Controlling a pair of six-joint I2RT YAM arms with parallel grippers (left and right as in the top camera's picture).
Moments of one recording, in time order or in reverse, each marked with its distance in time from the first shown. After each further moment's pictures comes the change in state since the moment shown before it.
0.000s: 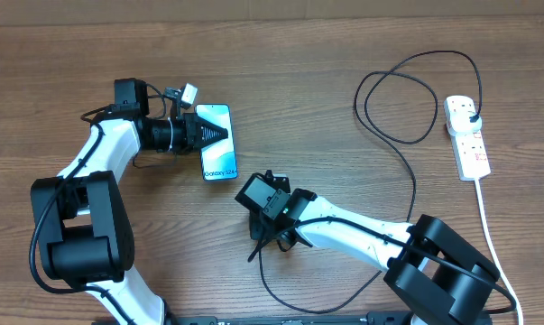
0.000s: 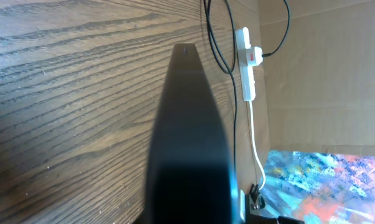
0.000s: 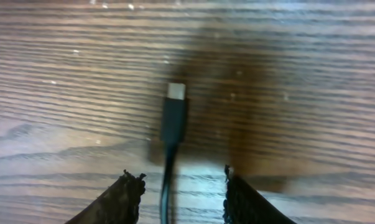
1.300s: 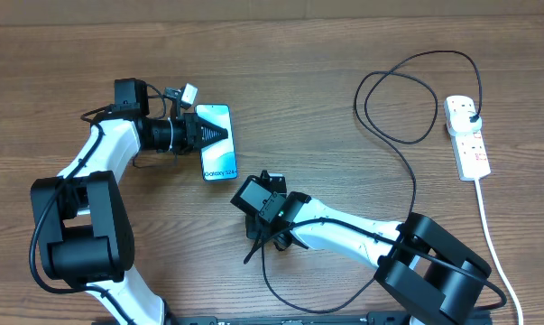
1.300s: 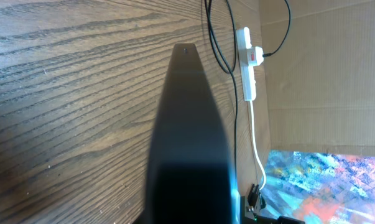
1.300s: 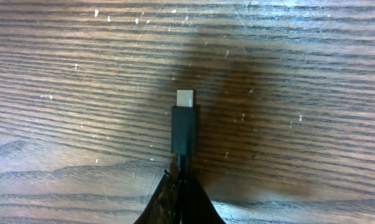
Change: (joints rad) left arm 0.000 0.000 -0.001 0.000 -0.002 0.000; right arm 0.014 0.034 0.001 0.043 0.048 0.000
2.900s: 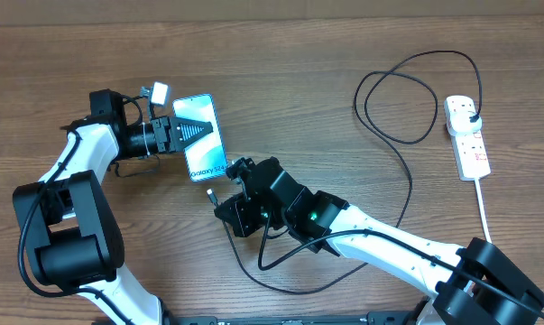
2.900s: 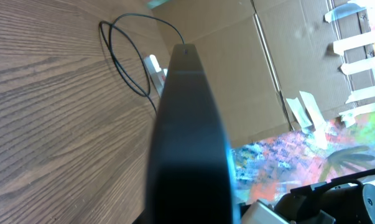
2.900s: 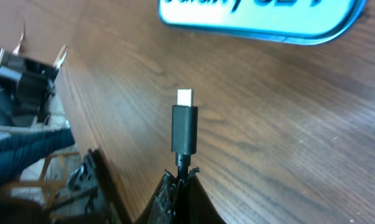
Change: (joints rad) left arm 0.118 0.000 -0.015 -0.122 0.418 0.299; right arm -0.055 -0.228 -0.118 0.452 -0.408 -0.336
